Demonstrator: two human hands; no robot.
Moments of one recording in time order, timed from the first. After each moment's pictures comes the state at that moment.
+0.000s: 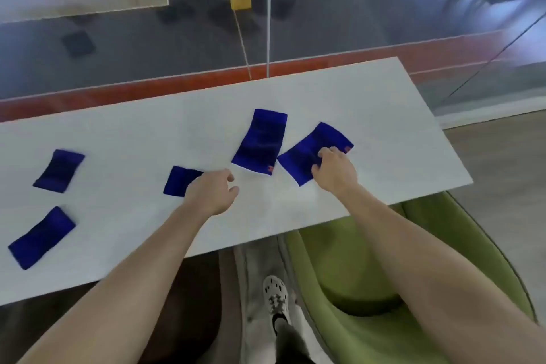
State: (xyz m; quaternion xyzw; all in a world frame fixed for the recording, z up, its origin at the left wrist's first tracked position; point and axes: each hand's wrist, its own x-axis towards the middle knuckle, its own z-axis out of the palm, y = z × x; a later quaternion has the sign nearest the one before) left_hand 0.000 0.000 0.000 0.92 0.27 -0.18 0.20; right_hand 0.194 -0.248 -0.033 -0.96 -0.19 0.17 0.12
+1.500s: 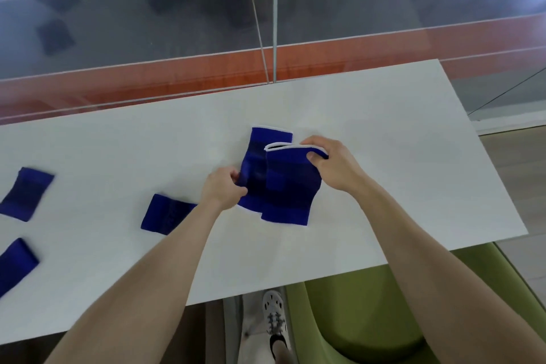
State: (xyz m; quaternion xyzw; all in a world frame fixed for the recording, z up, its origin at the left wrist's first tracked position) left_hand 0.126 0.031 -0.097 0.83 0.40 -0.14 0.37; right_hand 0.293 -0.189 -0.018 -0.85 -0.20 0.32 0.37
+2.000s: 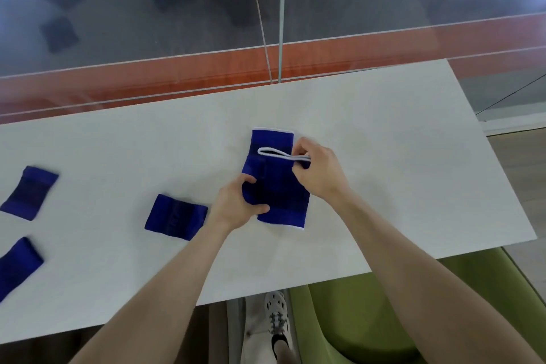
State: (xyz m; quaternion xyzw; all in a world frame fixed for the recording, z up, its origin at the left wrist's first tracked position) left_hand 0.100 0.008 -0.108 0.83 0.35 -0.12 0.42; right_hand 0.269 -0.160 -0.047 -0.88 -0.27 0.22 0.34
